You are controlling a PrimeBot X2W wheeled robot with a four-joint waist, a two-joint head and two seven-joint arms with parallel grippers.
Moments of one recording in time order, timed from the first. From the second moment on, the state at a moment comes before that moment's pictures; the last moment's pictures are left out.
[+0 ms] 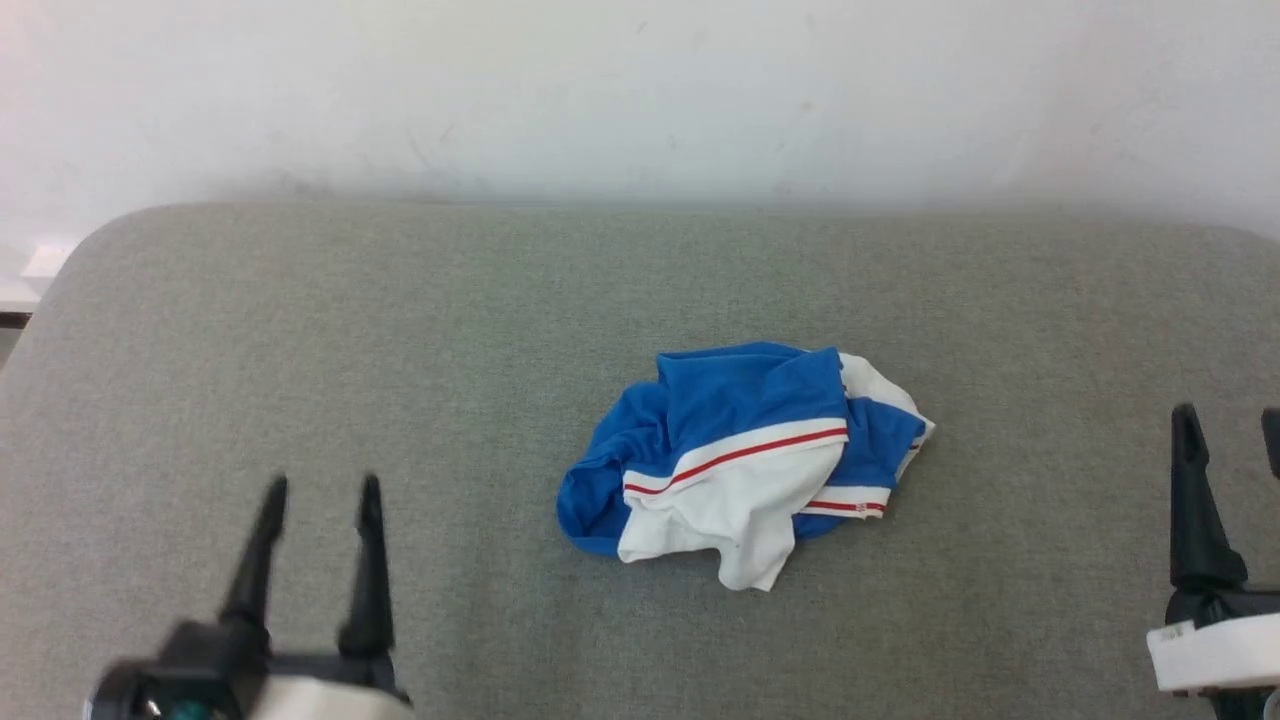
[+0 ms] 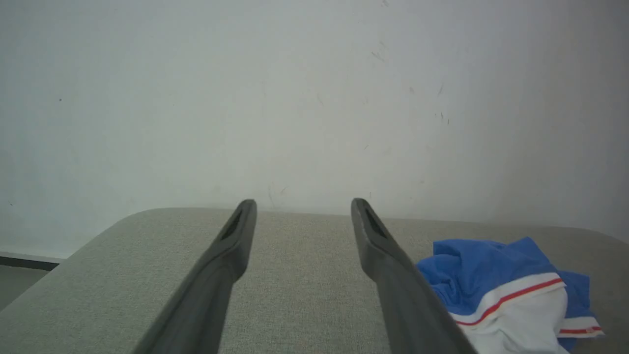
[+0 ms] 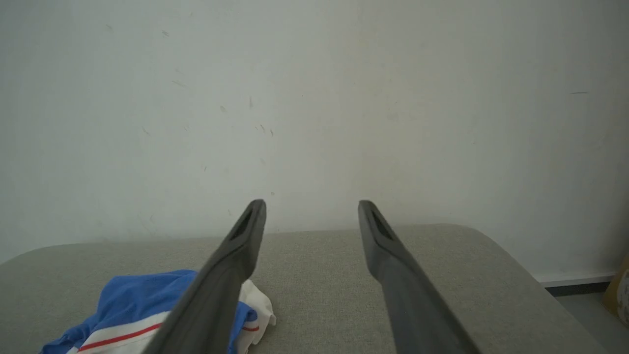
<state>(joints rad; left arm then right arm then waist) 0.13 0.35 -0.21 -0.24 -0.36 0.25 -0.22 0.13 -0.05 -0.23 -0.32 0.24 0.13 0.00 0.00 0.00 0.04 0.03</state>
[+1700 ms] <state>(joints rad) -0.03 0.13 -0.28 -0.03 -0.27 0.11 -0.26 -0.43 -0.47 0.17 0.21 0.43 0.13 0.59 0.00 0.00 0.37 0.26</state>
